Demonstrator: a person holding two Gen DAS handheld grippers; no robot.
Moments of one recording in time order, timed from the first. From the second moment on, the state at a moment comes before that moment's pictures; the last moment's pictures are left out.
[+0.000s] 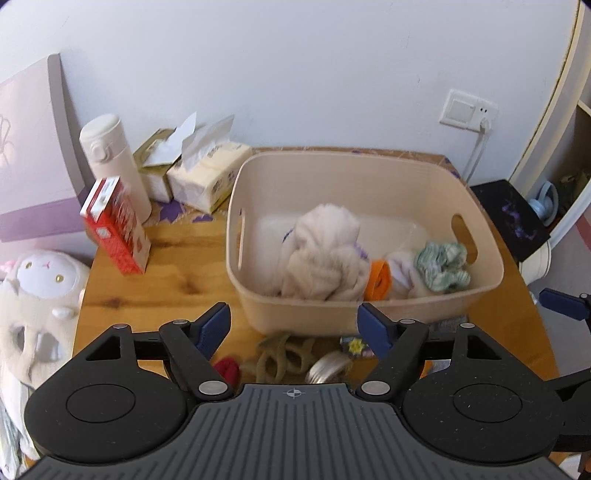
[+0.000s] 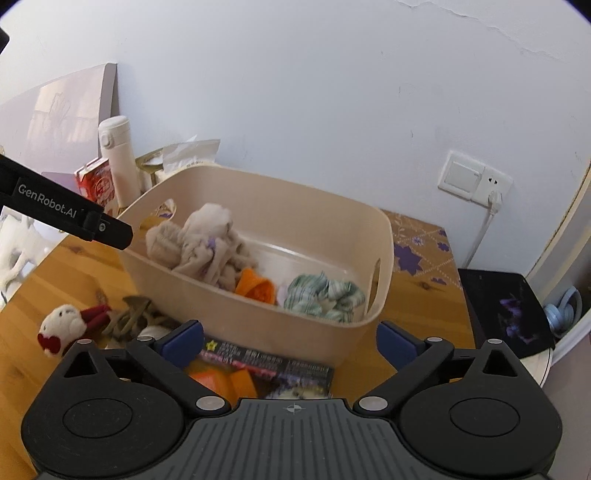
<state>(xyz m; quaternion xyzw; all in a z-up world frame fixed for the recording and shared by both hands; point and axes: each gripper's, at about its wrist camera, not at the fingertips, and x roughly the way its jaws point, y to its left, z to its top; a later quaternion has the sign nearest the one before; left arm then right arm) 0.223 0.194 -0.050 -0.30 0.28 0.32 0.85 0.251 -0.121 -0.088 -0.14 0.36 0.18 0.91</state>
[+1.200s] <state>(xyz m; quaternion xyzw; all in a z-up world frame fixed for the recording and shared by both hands) 0.203 0.150 -0.152 -0.32 0.40 0.29 0.81 0.195 -0.110 -0.188 -0.12 0.49 0.25 0.83</state>
